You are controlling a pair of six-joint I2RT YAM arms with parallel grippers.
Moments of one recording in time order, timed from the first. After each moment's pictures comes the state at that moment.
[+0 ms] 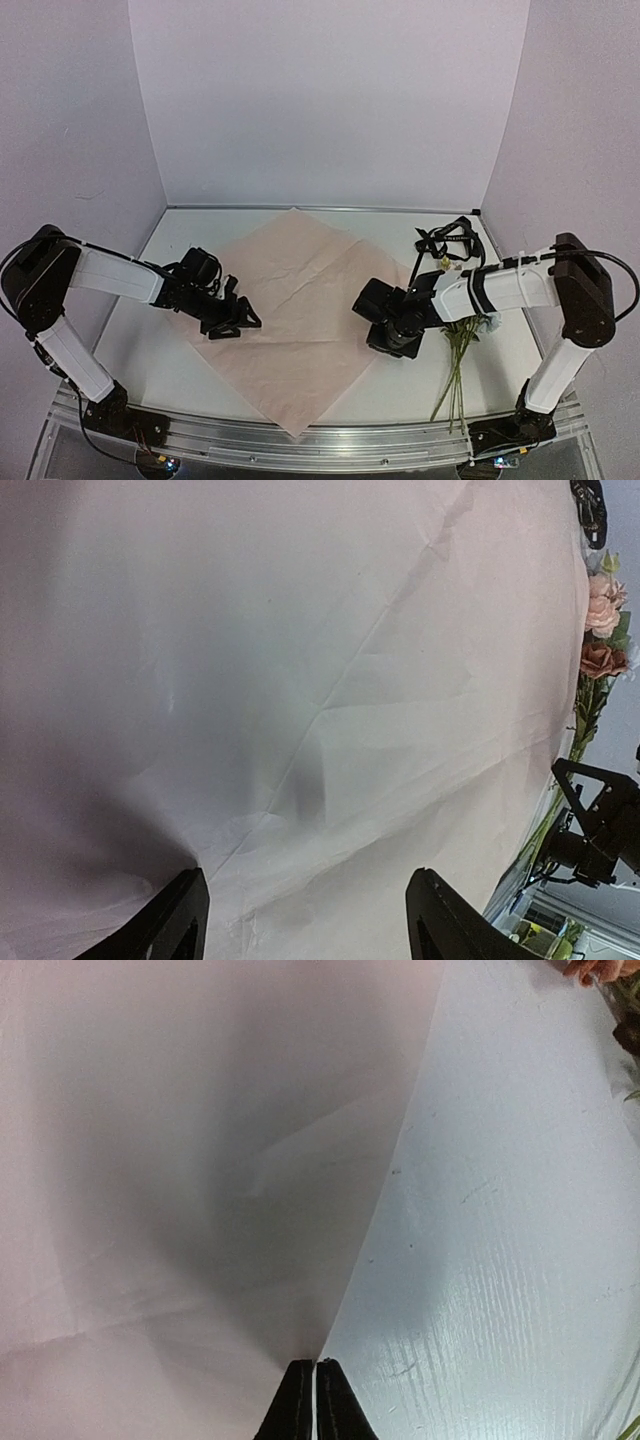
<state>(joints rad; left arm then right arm) -0.57 1.60 0.71 -0.12 0.44 -0.74 1.00 1.74 1.04 -0.64 0.31 1.33</state>
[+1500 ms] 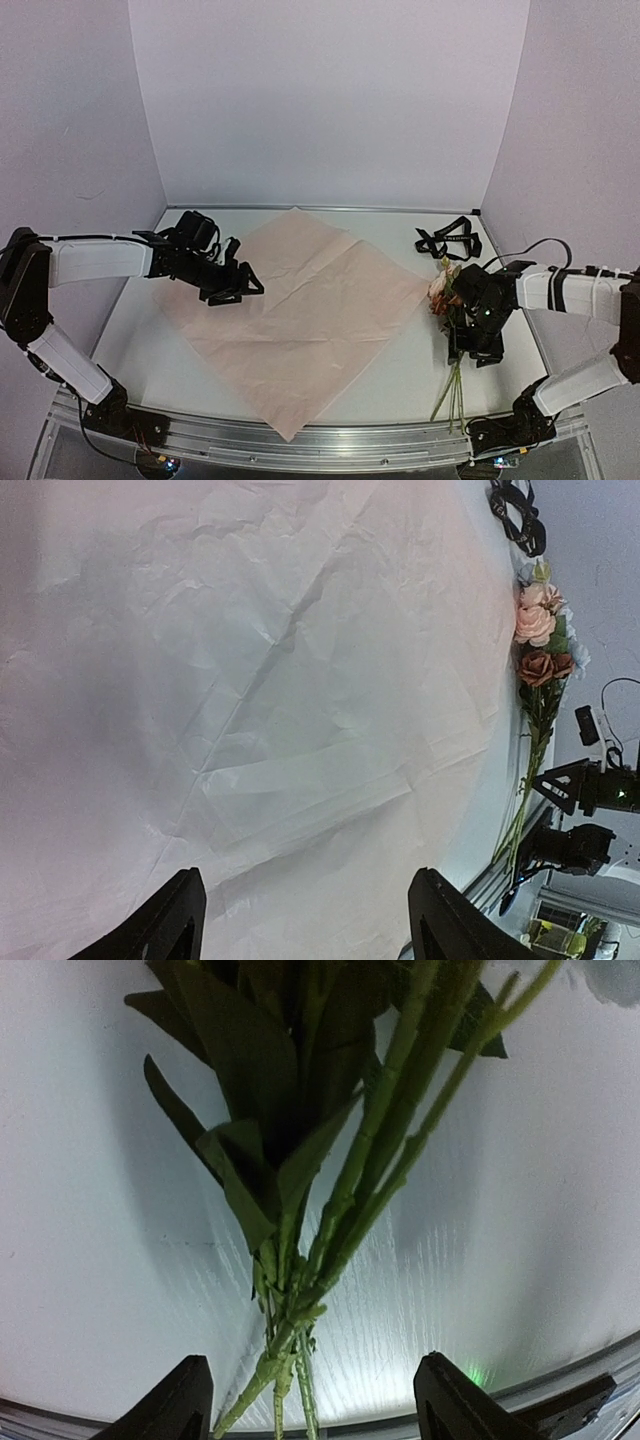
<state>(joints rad) -0.56 1.51 0.93 -0.34 0.42 -0.63 0.50 1.34 0.73 -0.95 -0.01 0.68</state>
